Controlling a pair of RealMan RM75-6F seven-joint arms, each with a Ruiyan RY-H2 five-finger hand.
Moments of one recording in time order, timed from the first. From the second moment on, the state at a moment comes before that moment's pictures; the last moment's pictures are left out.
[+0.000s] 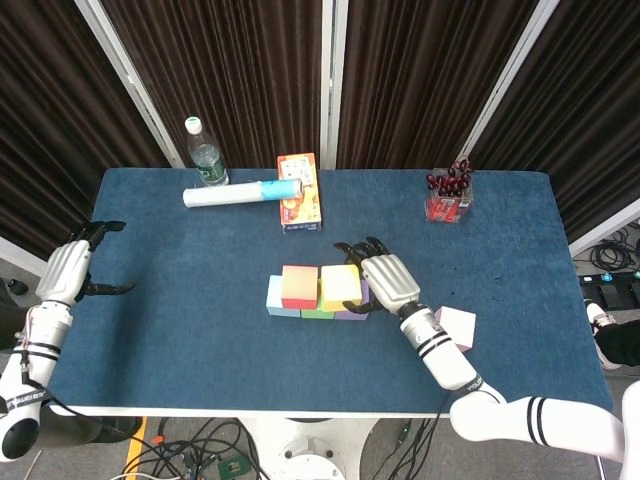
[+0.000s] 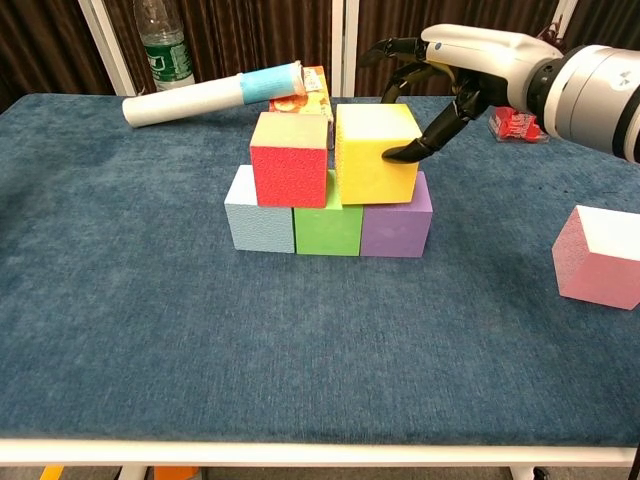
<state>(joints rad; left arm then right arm) -0.43 -1.08 -0.23 -1.65 1.17 1.08 -0.25 0.82 -1.45 0.24 -1.72 -0.97 0.97 -0.24</state>
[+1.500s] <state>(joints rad) -0.42 -1.07 -0.23 -1.67 1.13 1.09 -0.21 0.89 -1.35 0.18 -1.45 -1.48 0.74 0.30</state>
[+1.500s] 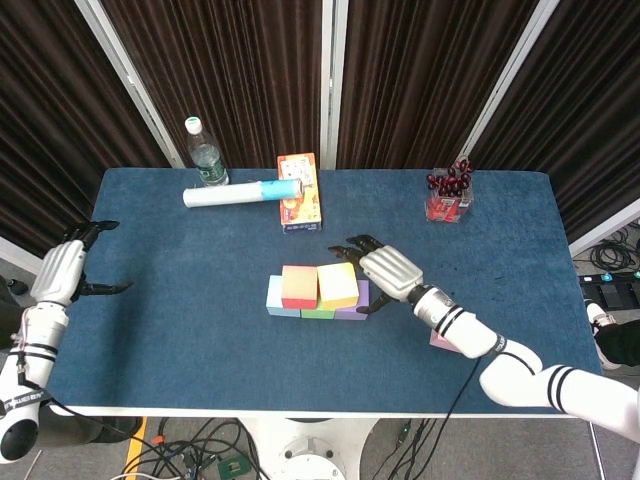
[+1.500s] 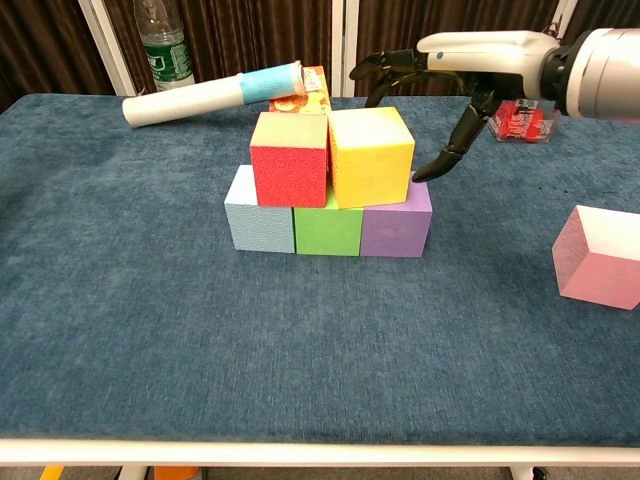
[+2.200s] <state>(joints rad) -0.41 -1.08 -0.23 -1.65 1.14 1.09 -0.24 0.90 -1.45 0.14 -1.32 -1.55 0.87 0.39</state>
